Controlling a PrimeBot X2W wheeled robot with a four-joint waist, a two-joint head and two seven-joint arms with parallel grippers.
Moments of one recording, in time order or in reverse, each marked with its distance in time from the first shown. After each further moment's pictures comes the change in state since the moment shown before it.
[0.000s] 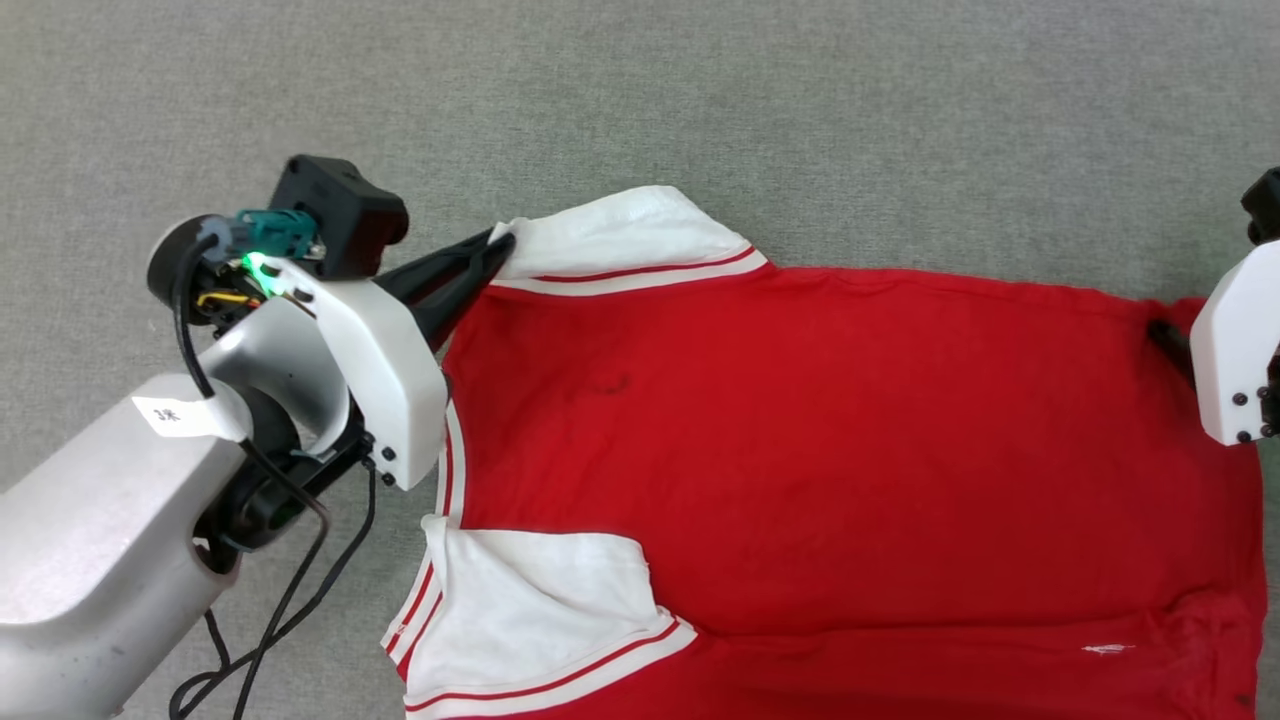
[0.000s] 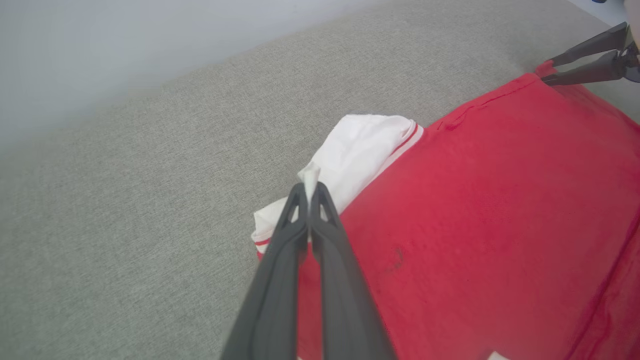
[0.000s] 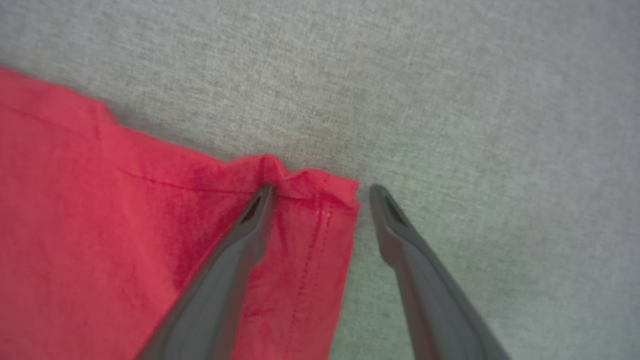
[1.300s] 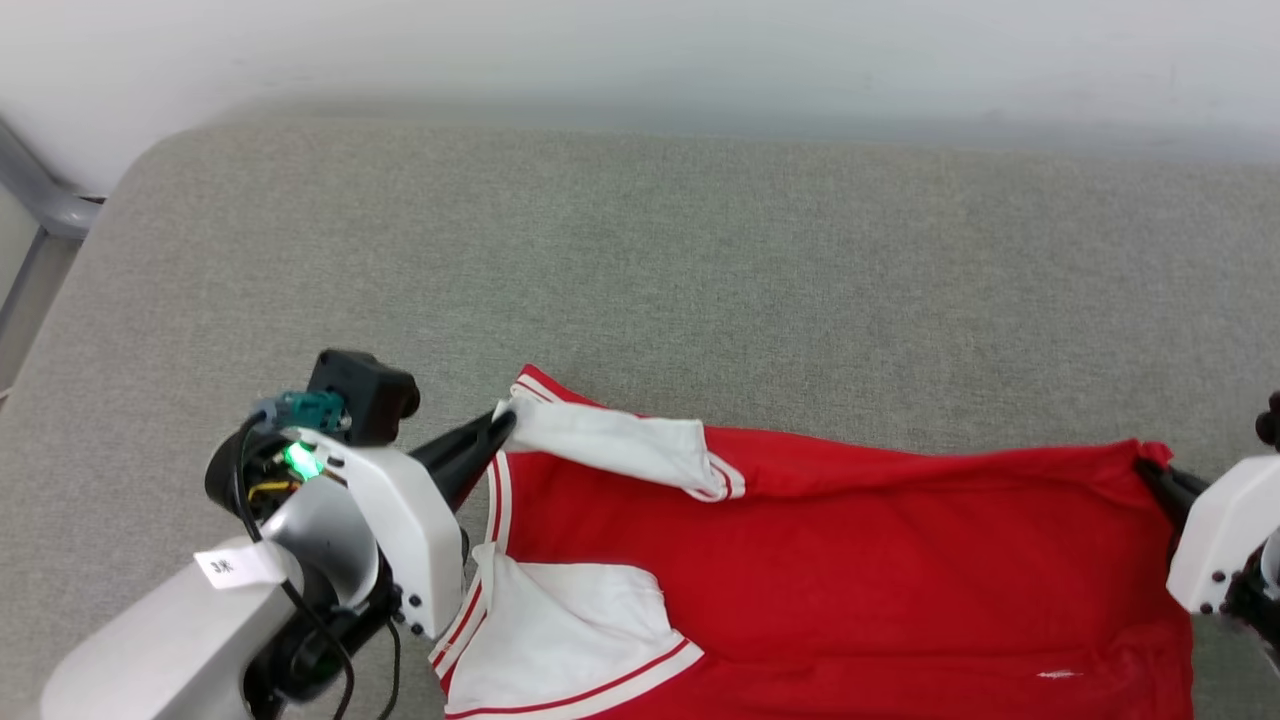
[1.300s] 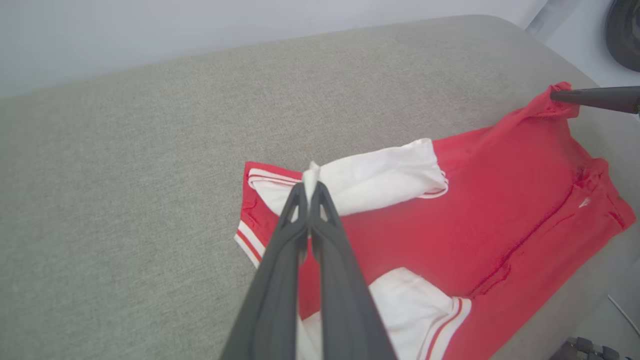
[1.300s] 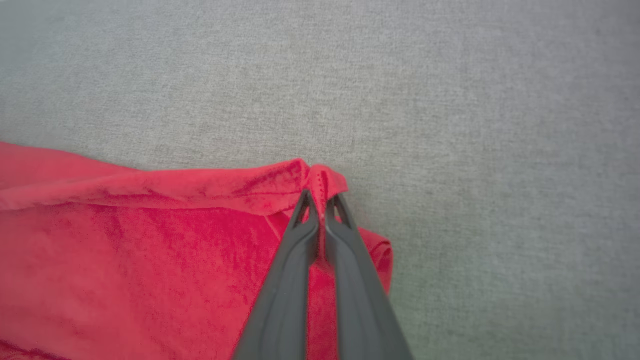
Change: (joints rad) left arm 0.251 -0.023 -0.038 0.038 -0.069 0.083 -0.105; right arm 0.314 0.083 -0.161 0.035 0.202 0.002 -0.426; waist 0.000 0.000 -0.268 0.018
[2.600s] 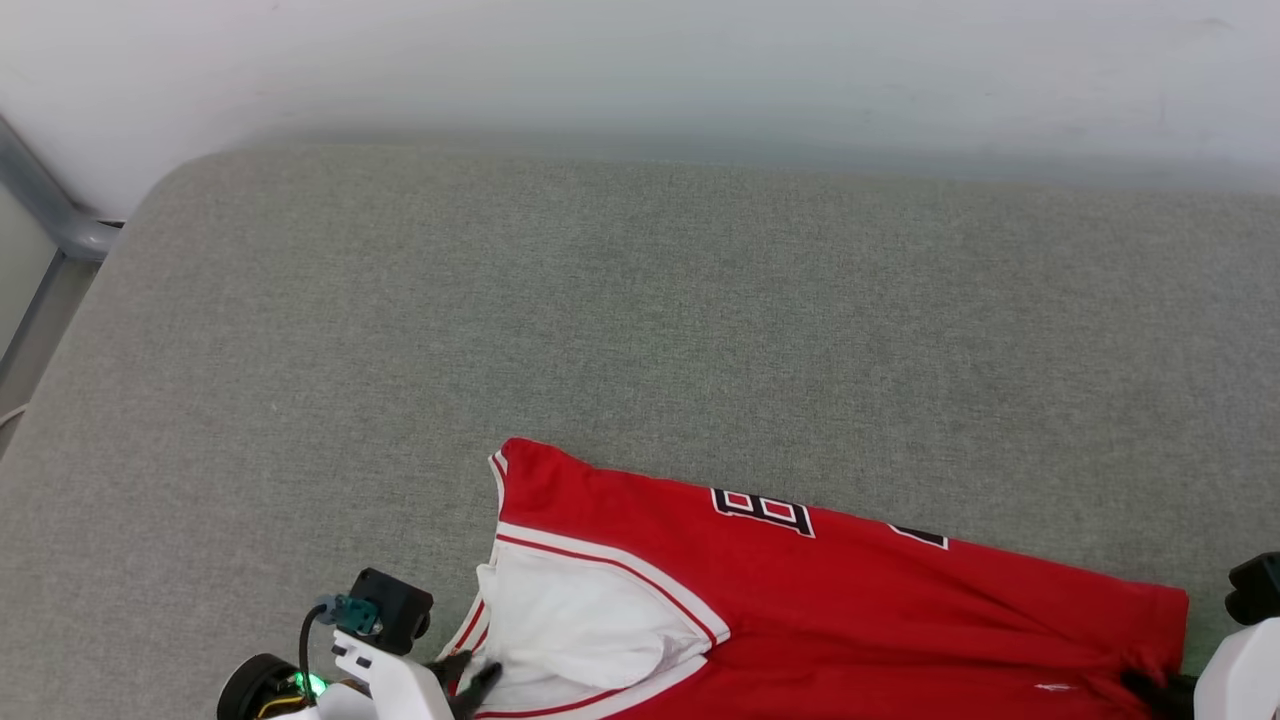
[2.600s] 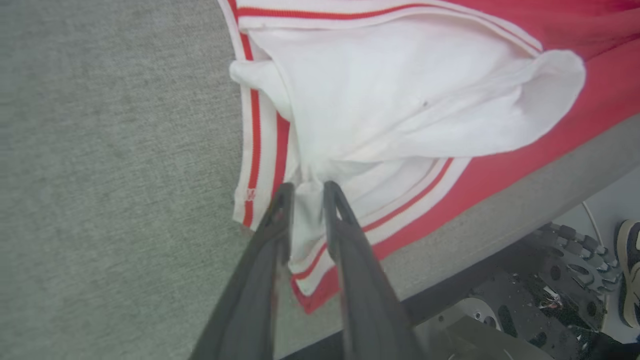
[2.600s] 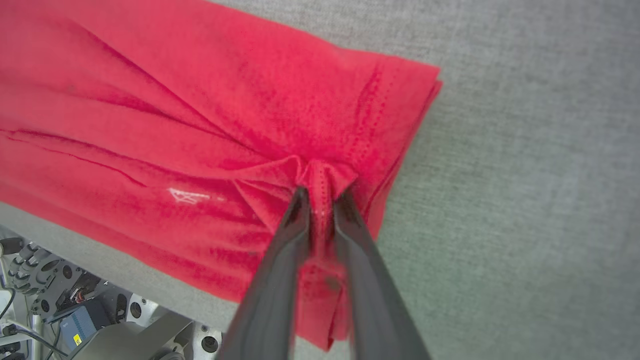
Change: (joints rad) left arm 0.249 0.007 -0.131 0.125 -0.029 0.000 -0.004; right arm 0.323 -0.135 0.075 -0.194 0.147 0.000 0.200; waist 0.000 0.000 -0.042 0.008
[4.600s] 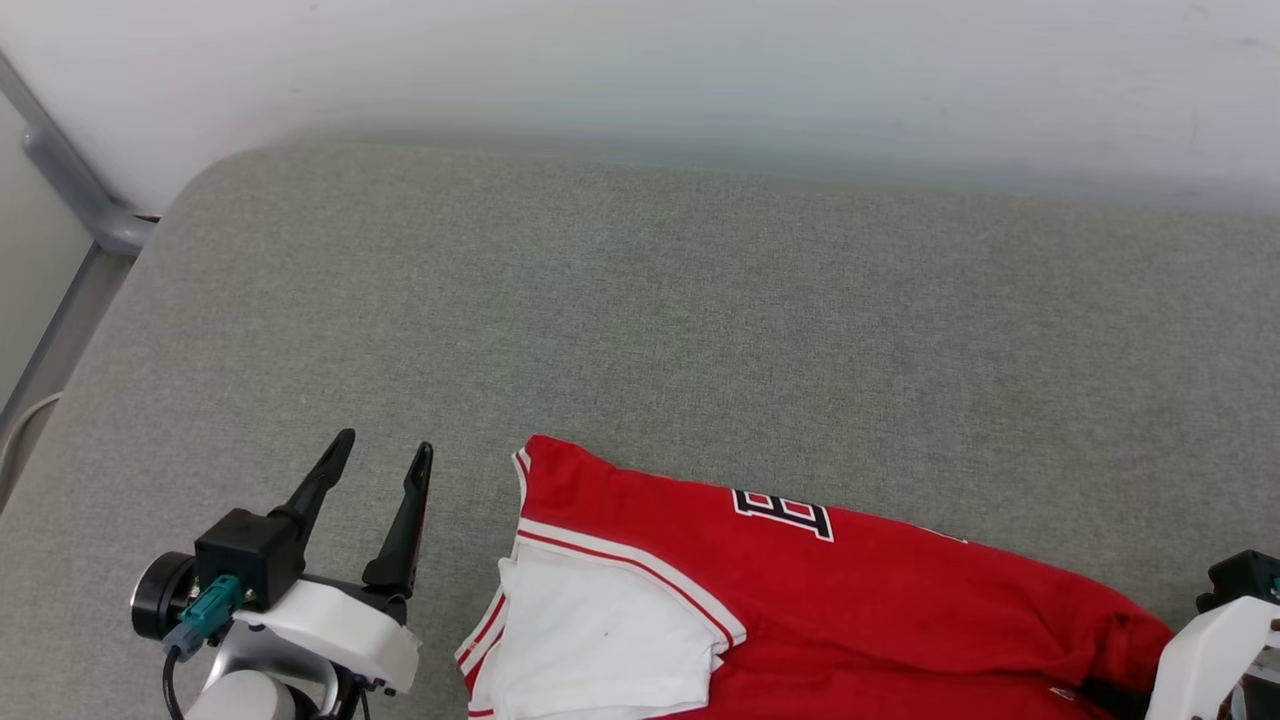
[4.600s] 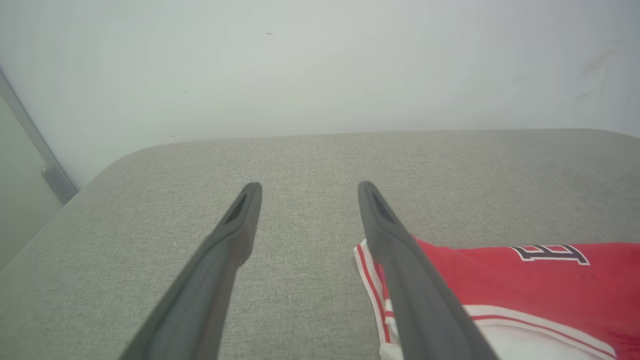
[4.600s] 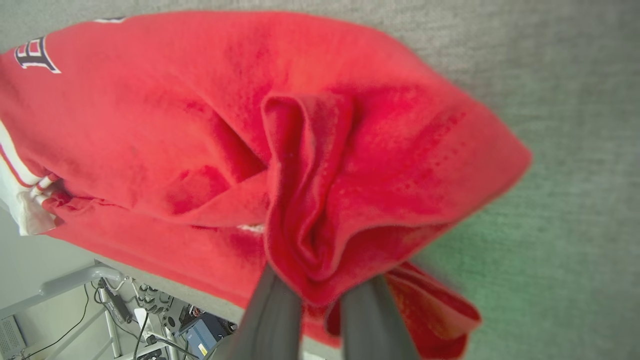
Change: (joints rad) left arm 0.150 -0.268 0.569 0.040 0.452 -0.024 -0.438; right arm -0.059 0.341 -0.308 0.097 -0.095 0.001 0.280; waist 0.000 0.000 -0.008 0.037
